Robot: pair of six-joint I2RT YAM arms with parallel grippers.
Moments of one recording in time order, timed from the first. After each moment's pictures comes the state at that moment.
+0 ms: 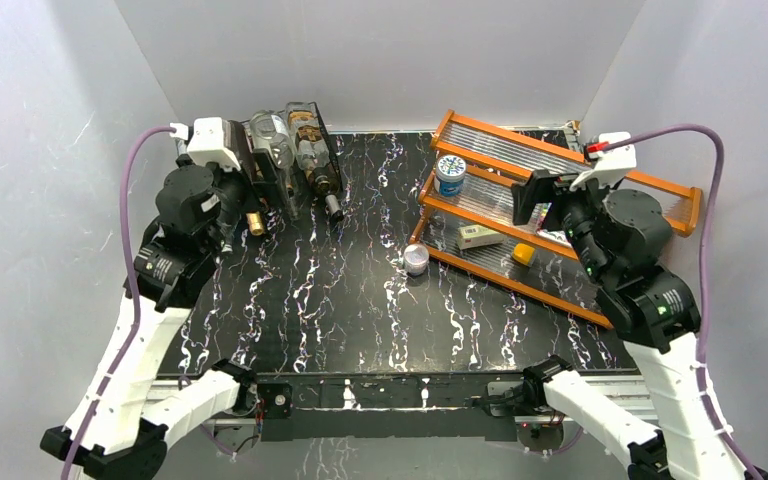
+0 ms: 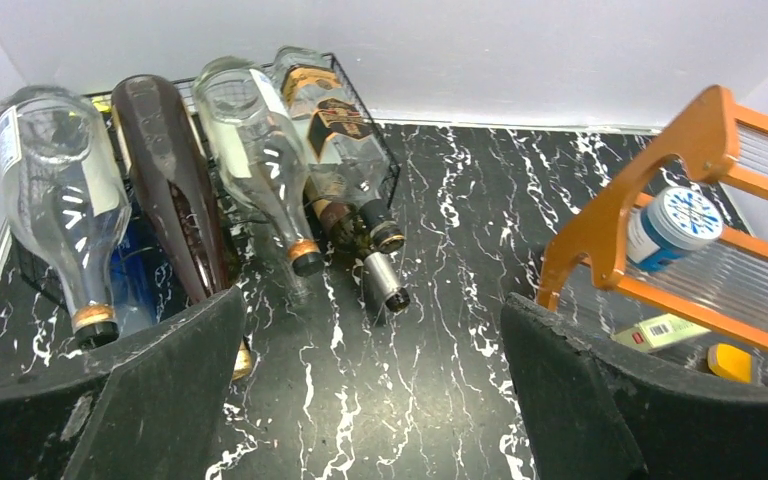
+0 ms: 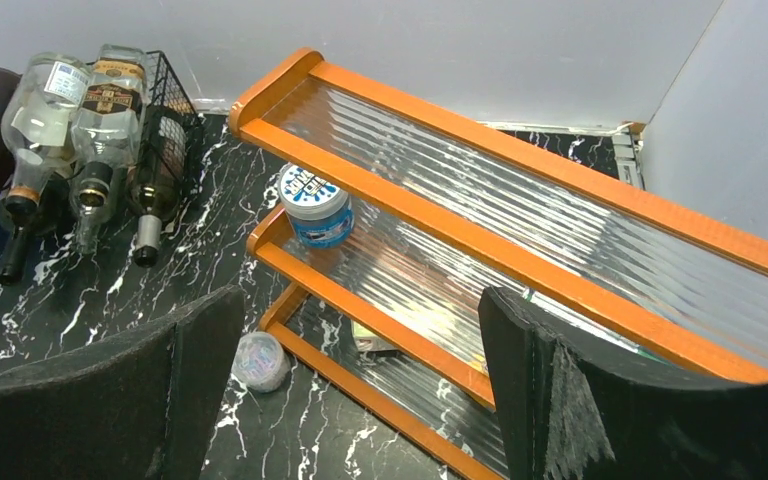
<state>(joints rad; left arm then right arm) -0.44 0.93 1.31 -0.56 -0.28 -0.21 0.46 0.78 1.34 -0.69 0.25 0.10</state>
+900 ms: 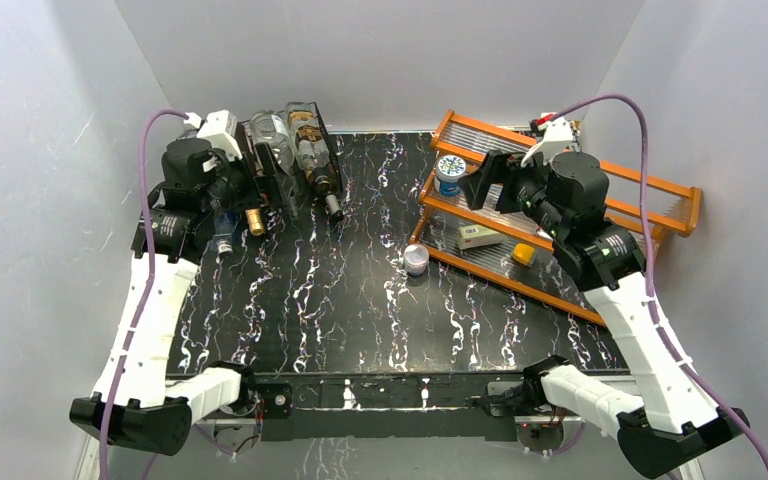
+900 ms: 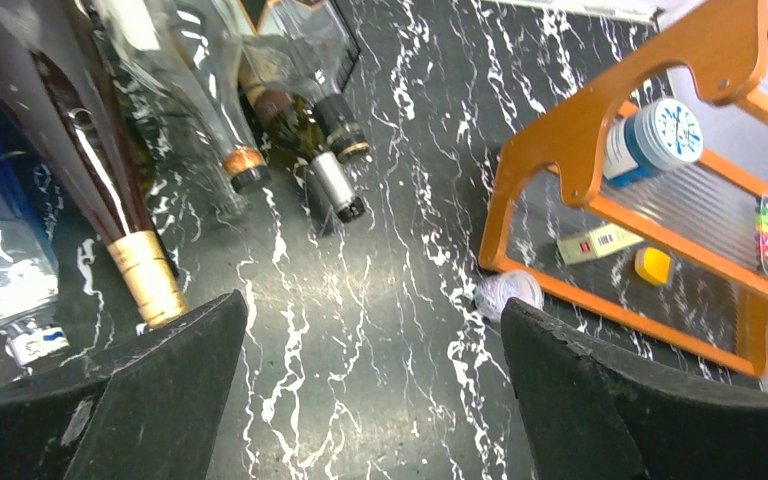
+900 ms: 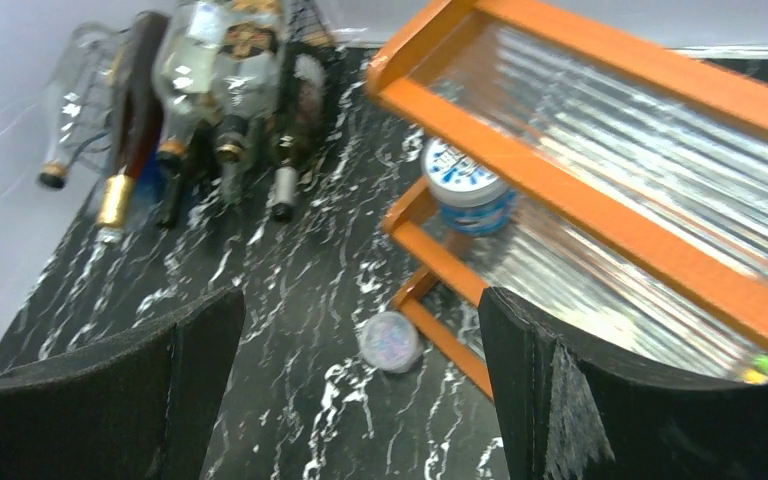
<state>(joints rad) -0.16 1.11 1.40 -0.73 0.14 -0.31 0.44 1.00 1.31 -0.57 0.01 0.30</state>
